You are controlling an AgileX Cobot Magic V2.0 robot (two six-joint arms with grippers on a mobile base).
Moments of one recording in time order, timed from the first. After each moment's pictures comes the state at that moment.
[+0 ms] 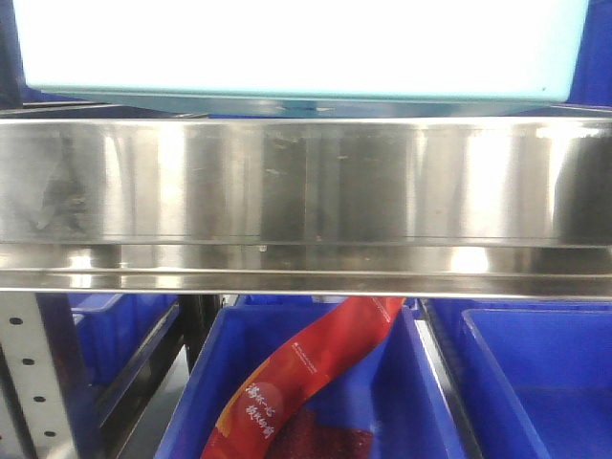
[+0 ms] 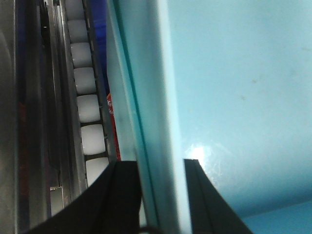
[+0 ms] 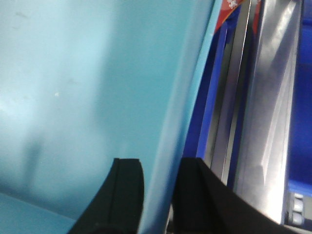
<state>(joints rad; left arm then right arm) -0.25 1.47 -1.47 -0.18 0.95 -0.06 0.33 1.43 -1.41 0.20 1.00 0.08</state>
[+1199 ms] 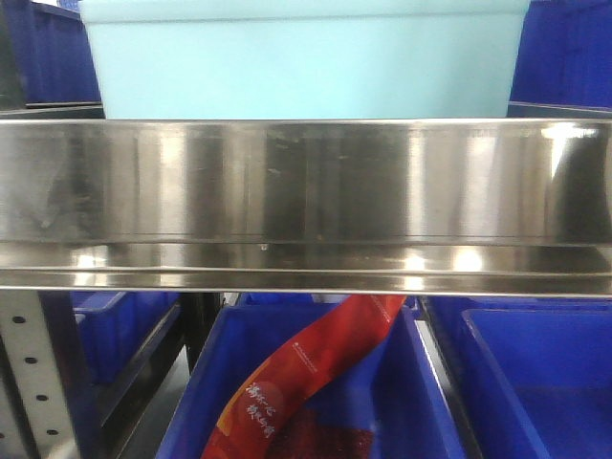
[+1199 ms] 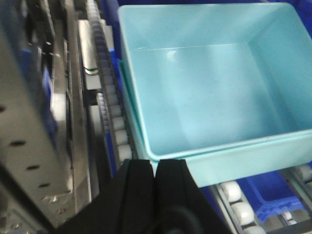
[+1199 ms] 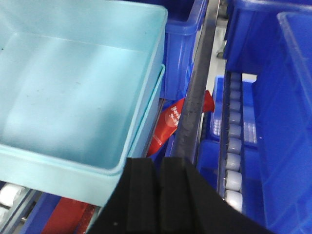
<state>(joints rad) -0.25 1.04 -1.40 -0.04 0.93 -0.05 0.32 1.01 -1.31 -0.02 0.87 0.06</state>
